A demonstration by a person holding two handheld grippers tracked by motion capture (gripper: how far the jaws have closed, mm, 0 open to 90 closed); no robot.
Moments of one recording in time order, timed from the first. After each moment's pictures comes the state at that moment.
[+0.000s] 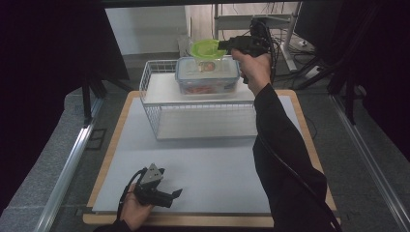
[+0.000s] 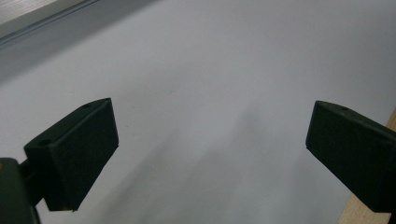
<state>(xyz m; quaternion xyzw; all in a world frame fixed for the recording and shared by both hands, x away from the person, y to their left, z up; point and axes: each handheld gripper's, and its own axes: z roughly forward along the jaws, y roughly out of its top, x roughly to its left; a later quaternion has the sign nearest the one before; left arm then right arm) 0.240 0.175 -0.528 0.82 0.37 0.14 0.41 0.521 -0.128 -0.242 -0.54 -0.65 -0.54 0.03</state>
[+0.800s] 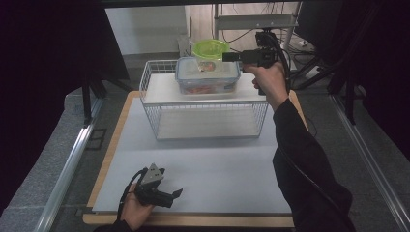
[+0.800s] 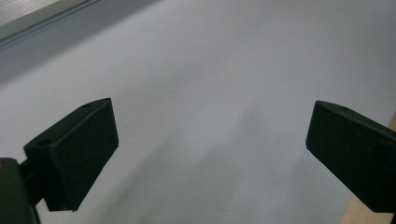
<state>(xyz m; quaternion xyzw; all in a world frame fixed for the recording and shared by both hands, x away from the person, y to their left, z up) 0.241 0.174 -0.529 0.82 0.36 0.14 0.41 0.490 -0.152 -0.250 -0.42 -0.73 -0.54 -0.05</state>
